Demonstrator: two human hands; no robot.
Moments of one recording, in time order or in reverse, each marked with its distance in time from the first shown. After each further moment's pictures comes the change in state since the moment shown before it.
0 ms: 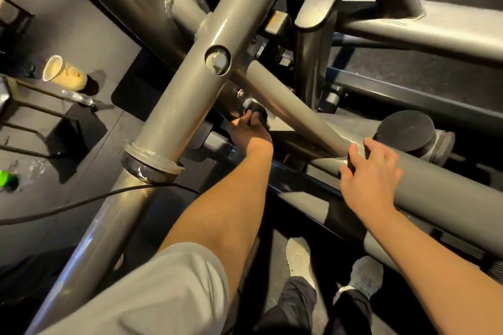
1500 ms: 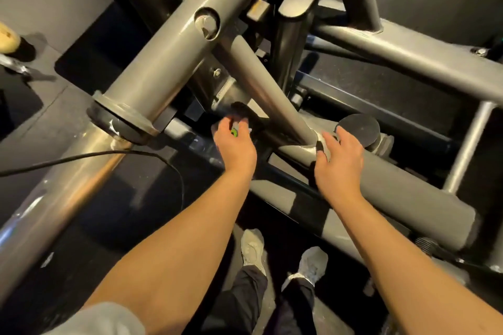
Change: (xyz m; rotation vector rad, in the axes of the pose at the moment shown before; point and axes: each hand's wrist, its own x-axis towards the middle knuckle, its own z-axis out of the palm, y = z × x) left_hand -0.066 -0.030 -0.055 0.457 -0.220 0.264; right_hand -0.009 -0.001 -0.028 0.172 0.049 -0.023
